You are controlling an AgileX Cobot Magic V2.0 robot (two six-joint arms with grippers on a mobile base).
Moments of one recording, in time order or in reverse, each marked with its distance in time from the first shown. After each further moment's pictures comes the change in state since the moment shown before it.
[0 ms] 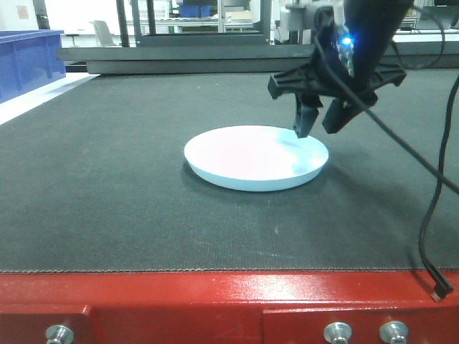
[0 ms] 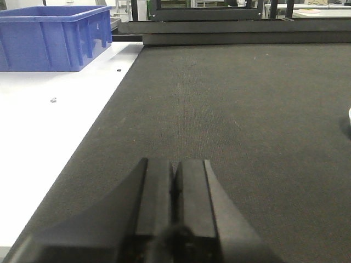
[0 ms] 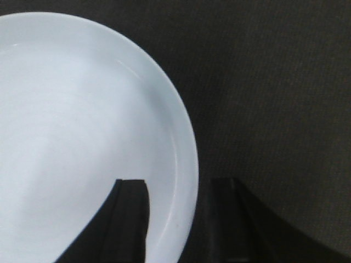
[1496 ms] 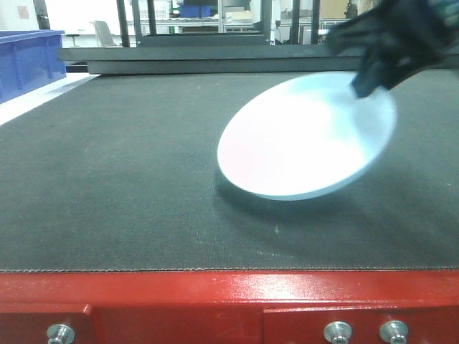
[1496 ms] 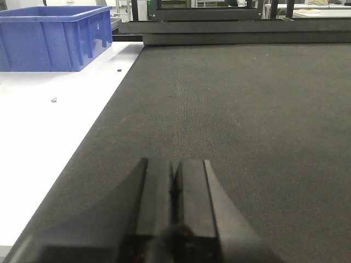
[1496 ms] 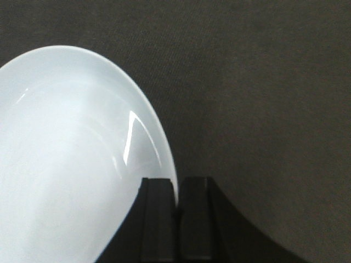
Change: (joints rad) left arm 0.000 0.000 0.000 0.000 0.000 0.000; right arm -0.015 -0.474 0.397 -0.070 -0.144 0.008
